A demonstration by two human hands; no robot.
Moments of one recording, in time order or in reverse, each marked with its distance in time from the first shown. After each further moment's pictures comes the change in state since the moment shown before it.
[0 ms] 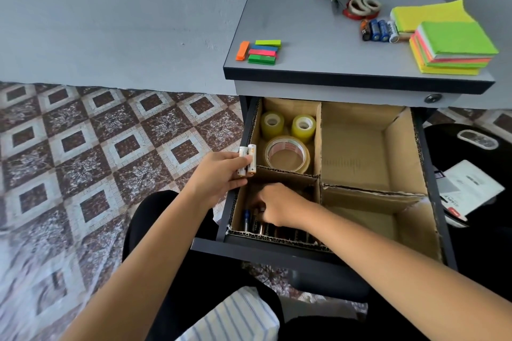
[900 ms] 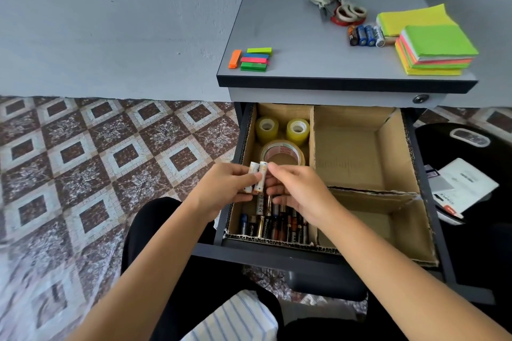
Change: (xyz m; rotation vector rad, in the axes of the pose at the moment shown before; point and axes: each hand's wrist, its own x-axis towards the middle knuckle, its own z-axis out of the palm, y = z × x) left_hand -0.017 -0.002 0.009 0.250 -0.133 0.053; right_hand -0.042 0.002 -0.026 1.314 0.337 0.062
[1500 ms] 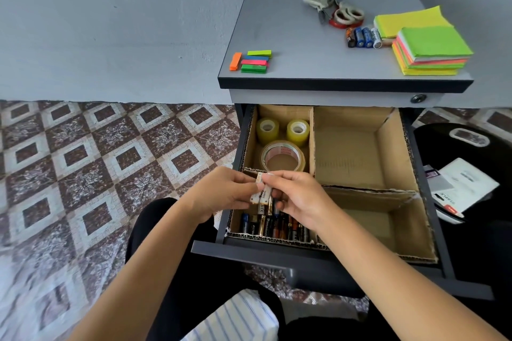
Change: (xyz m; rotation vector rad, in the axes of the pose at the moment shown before) left_hand -0.014 0.006 -0.008 0.176 -0.105 -0.033; right_hand -0.003 0.007 0.005 0.115 0.015 0.073
